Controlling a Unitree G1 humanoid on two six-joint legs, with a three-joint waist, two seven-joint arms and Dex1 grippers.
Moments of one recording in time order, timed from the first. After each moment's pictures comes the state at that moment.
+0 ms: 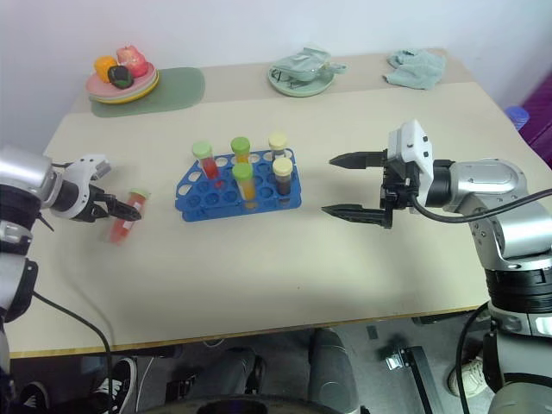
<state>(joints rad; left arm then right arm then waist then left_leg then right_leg) -1.03 0.89 -0.38 0.79 -0.11 1.23 -1.02 -0.51 -0.85 -0.09 -0.13 0.57 0.44 1.26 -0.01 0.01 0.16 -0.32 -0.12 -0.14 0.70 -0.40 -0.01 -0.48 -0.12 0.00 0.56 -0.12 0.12</state>
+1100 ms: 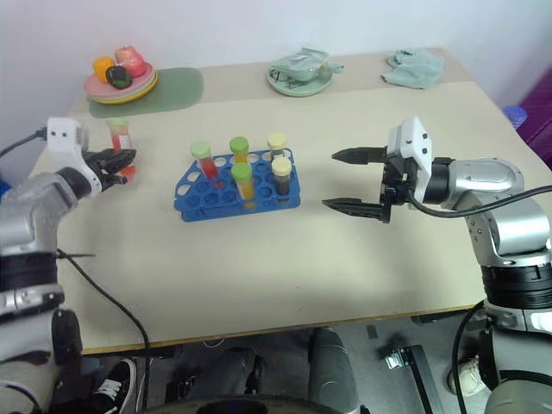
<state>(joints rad) -0.51 0.59 0.37 0.13 -0.30 0.51 -0.62 -0.54 -0.83 -0.08 -0.07 0.53 0.41 1.24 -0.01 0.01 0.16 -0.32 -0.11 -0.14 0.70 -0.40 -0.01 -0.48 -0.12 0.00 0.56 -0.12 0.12</state>
